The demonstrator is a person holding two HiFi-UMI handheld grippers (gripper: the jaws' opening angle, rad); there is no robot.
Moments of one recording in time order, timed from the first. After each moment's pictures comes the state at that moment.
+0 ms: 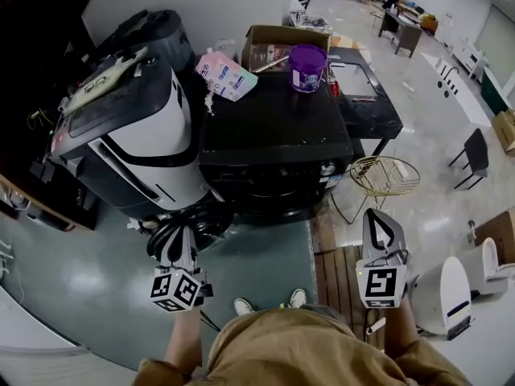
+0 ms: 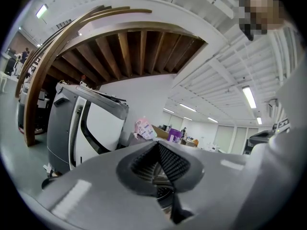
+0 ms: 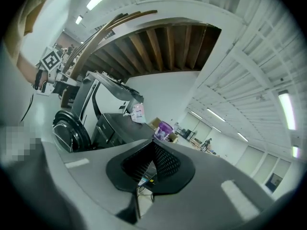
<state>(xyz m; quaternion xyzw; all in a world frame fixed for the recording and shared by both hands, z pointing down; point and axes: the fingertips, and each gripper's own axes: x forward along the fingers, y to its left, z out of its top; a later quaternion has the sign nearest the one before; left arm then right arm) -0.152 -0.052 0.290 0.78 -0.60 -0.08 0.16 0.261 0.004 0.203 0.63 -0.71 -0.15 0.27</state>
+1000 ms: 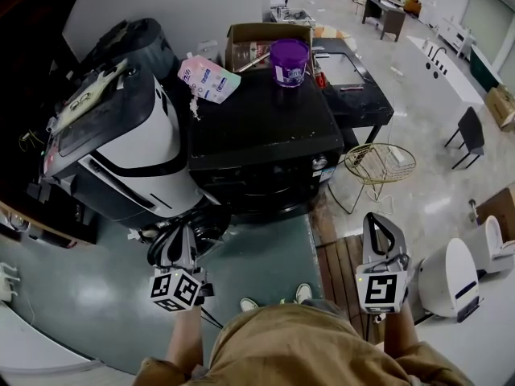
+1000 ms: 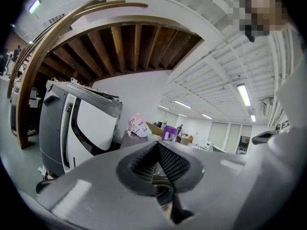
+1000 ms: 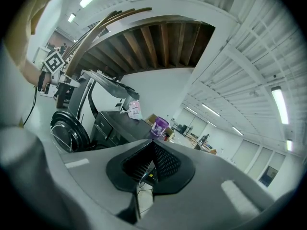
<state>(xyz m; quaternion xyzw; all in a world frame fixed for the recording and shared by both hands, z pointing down) -0.129 -0.074 0.286 0.81 -0.57 -0.06 0.16 0.272 0.029 0.209 0.66 -0.69 -0.11 0.28</state>
